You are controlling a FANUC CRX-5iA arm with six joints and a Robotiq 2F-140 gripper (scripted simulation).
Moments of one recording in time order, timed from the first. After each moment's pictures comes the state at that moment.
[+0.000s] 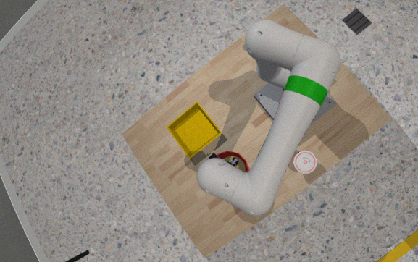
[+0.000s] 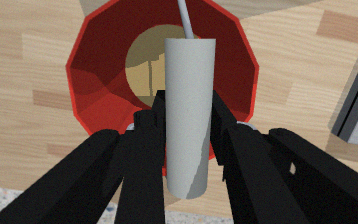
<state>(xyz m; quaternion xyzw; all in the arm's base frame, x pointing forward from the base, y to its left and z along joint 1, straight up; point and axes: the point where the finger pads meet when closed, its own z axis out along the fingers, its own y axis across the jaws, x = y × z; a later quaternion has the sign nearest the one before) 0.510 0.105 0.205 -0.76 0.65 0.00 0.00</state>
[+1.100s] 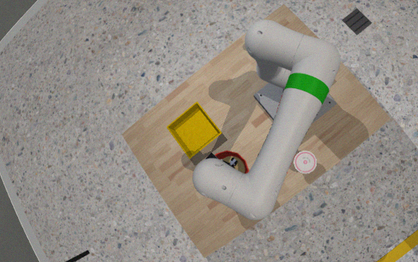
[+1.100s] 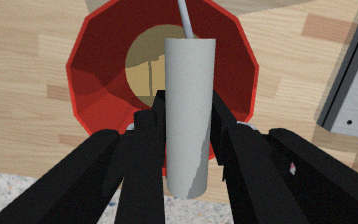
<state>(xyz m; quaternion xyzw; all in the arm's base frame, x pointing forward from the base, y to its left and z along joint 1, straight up) 0.510 0.105 0.251 -0.76 0.65 0.00 0.00</state>
